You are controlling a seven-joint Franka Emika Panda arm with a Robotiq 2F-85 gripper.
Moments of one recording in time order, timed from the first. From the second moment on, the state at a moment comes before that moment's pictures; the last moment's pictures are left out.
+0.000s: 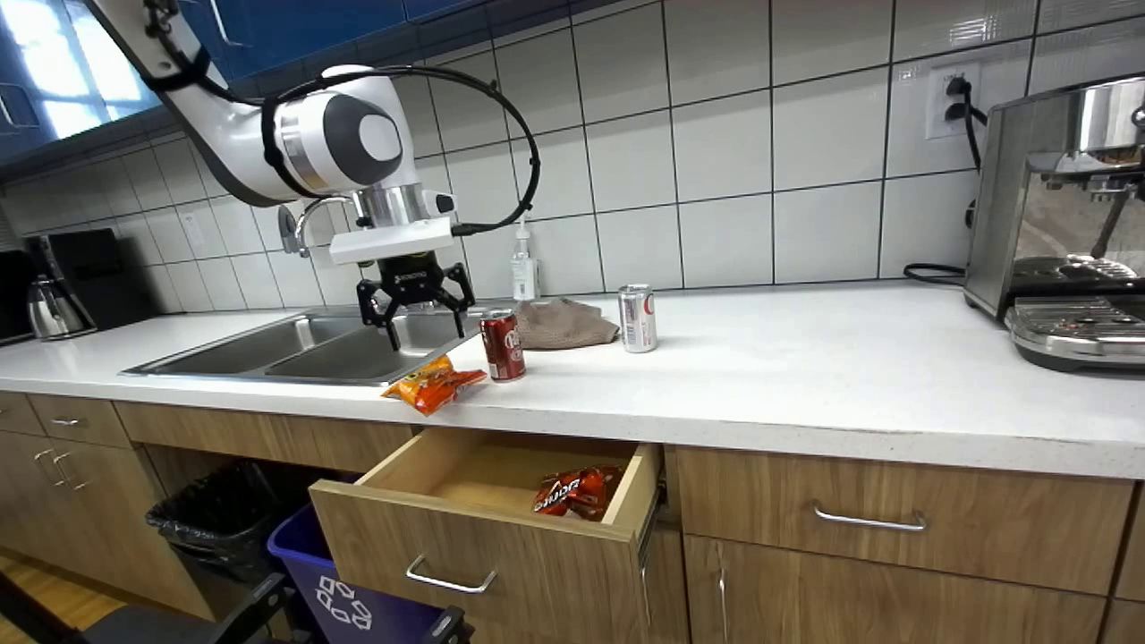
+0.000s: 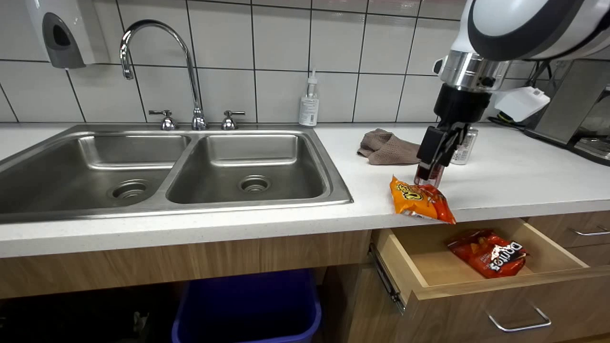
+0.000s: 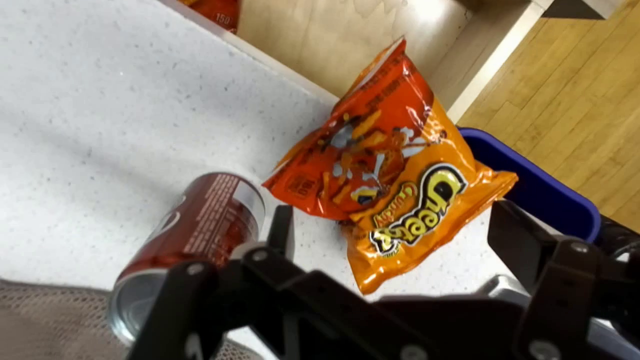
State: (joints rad) arm 0.04 0.12 0.11 -2.35 -0.02 2.56 -0.39
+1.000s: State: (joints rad) arm 0.05 0.35 0.14 -2.11 -0.01 2.55 -0.43
